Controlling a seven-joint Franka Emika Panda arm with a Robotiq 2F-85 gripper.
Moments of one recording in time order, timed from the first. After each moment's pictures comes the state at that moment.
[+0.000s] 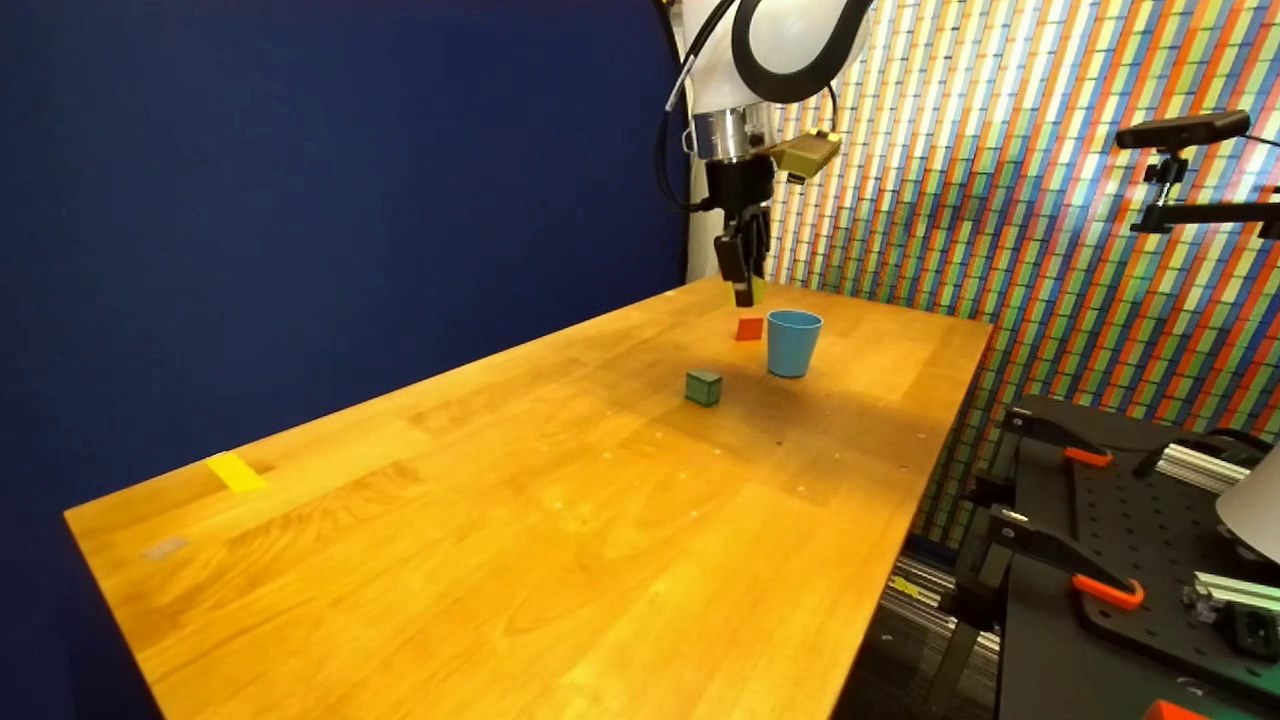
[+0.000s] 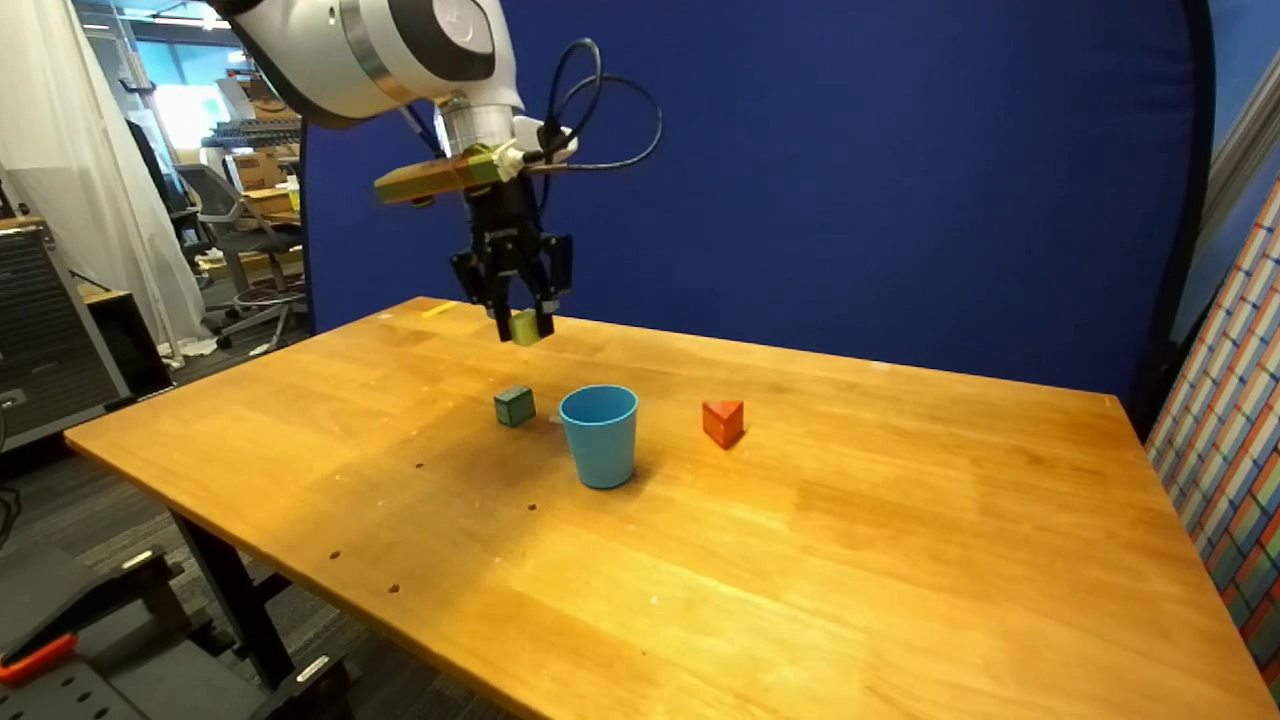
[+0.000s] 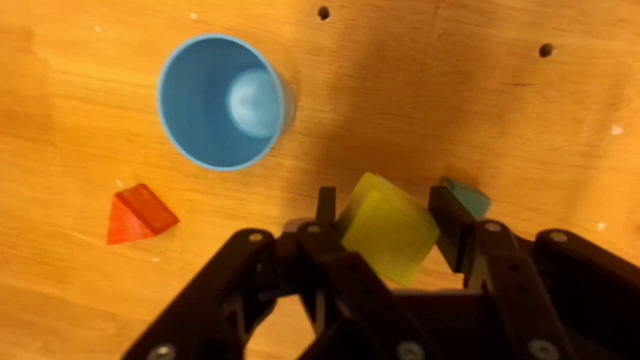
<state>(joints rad) 0.08 0.28 -0.06 -2.14 -0.24 2.29 0.02</state>
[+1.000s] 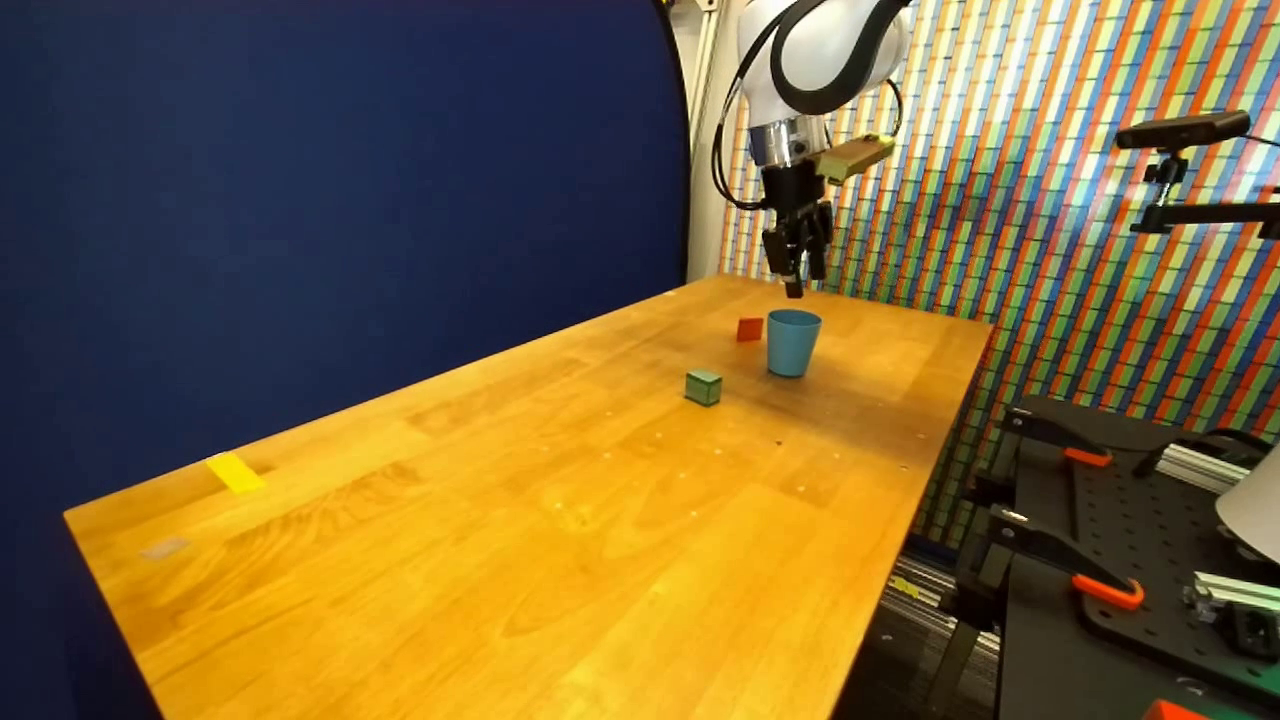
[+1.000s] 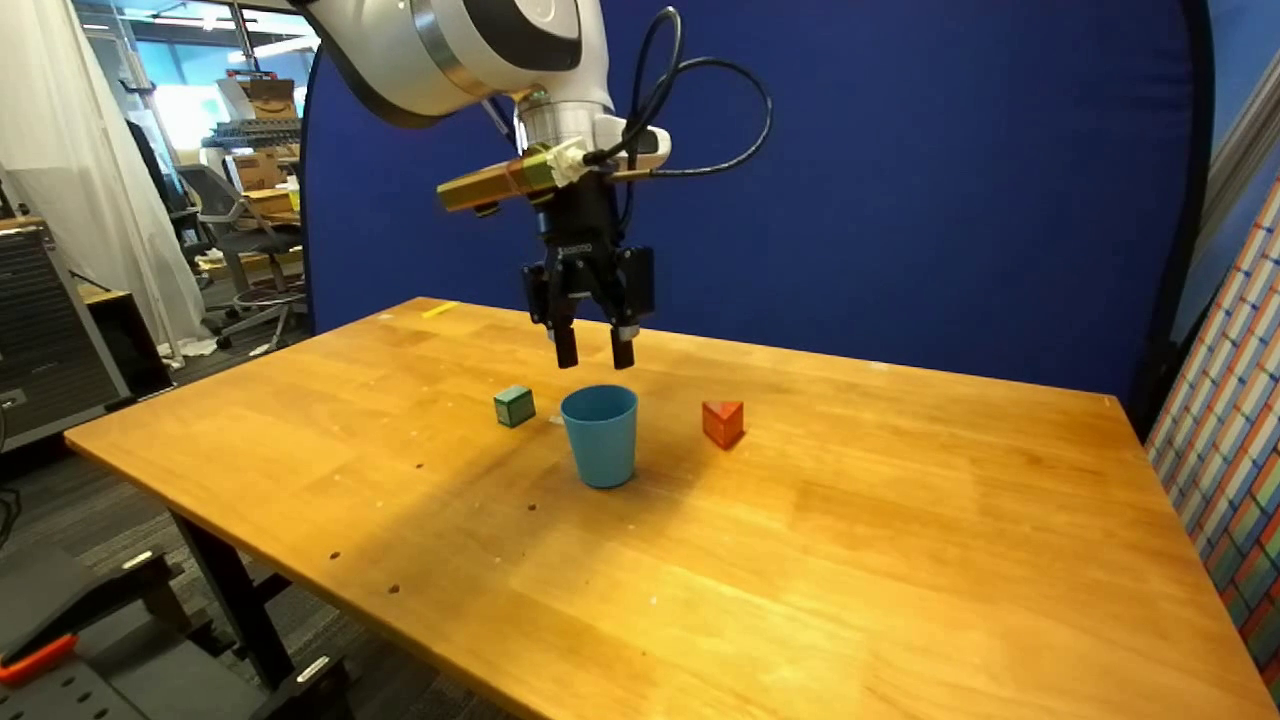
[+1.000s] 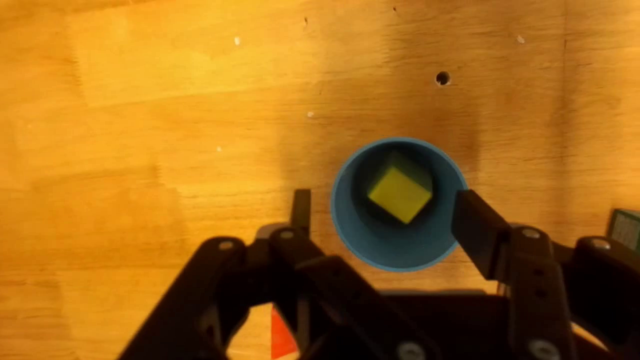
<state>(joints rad) -0.05 0.28 -0.12 -2.16 -0.25 2.24 0.10</state>
